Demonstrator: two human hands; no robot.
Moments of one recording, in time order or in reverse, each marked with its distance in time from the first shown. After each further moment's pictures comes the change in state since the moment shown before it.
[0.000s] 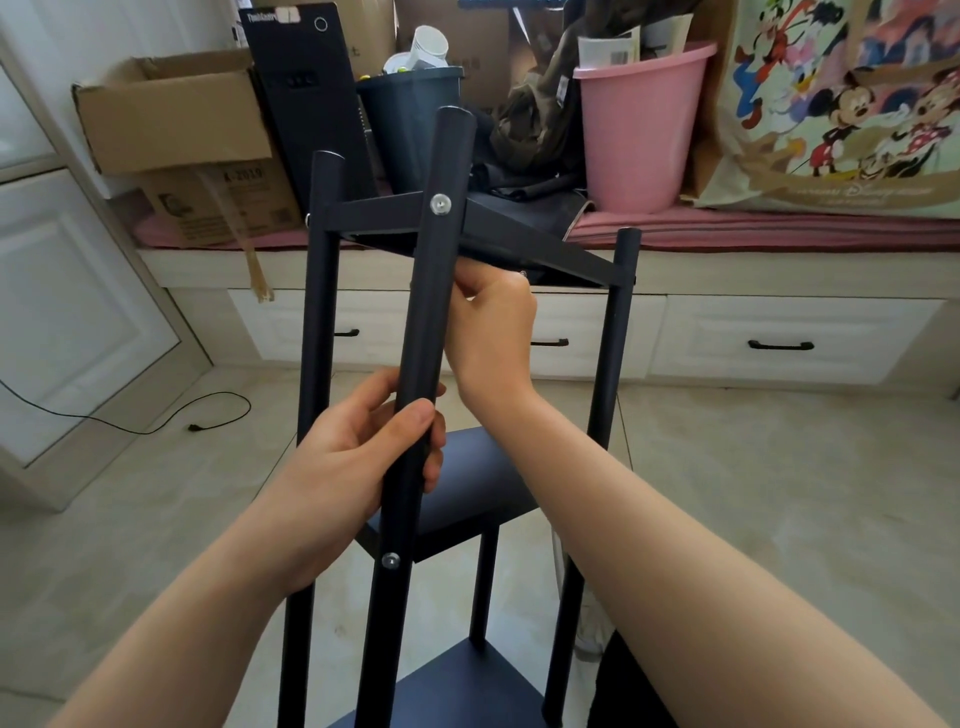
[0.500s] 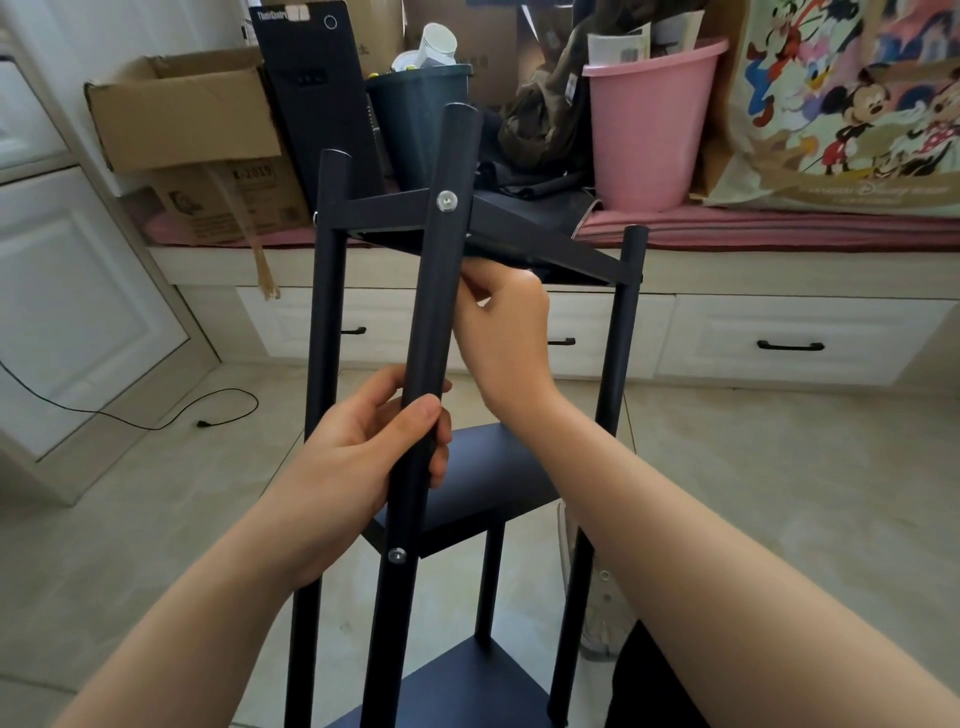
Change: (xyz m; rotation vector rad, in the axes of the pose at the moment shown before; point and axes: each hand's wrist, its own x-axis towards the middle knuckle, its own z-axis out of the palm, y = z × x) left_hand 0.003 -0.005 -0.007 0.006 -0.007 0.018; right_hand 0.001 -0.001 -0.009 -0.102 -0.093 -0.061
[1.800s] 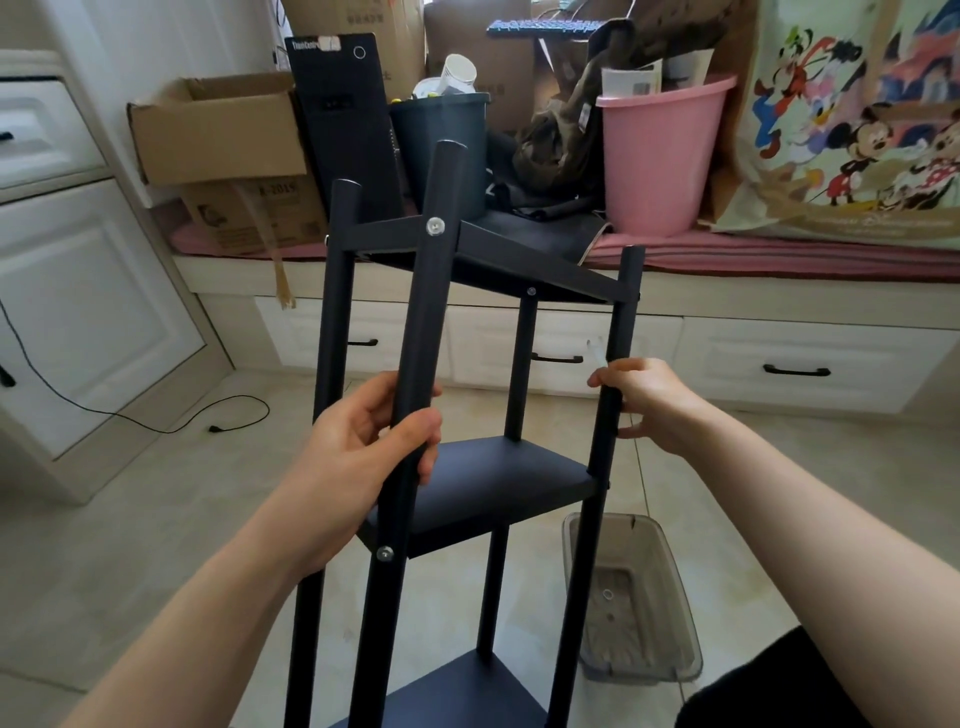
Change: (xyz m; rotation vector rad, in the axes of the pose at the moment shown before) left_hand -0.001 -0.004 -0.016 0.063 0.078 0.099; right_hand 0.014 0.092 -0.114 -0.165 -0.197 0.808
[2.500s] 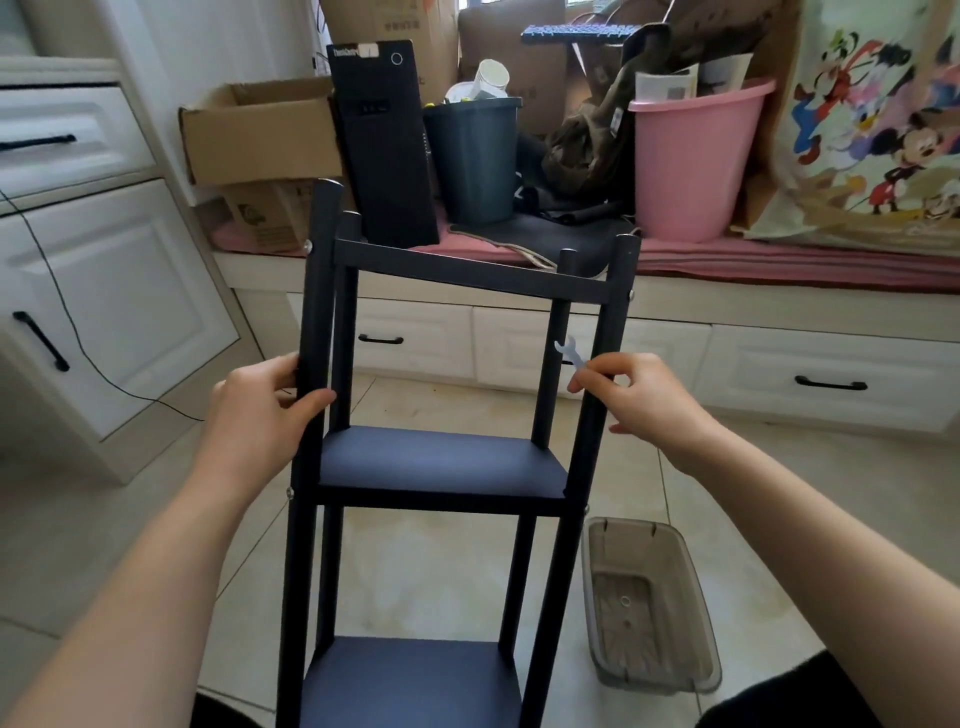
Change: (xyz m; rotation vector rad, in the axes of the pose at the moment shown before) left_hand 0.012 0.003 -0.095 0.908 0.499 0.006; right_hand -0.046 -0.023 0.023 -0.307 -0.070 -0.354
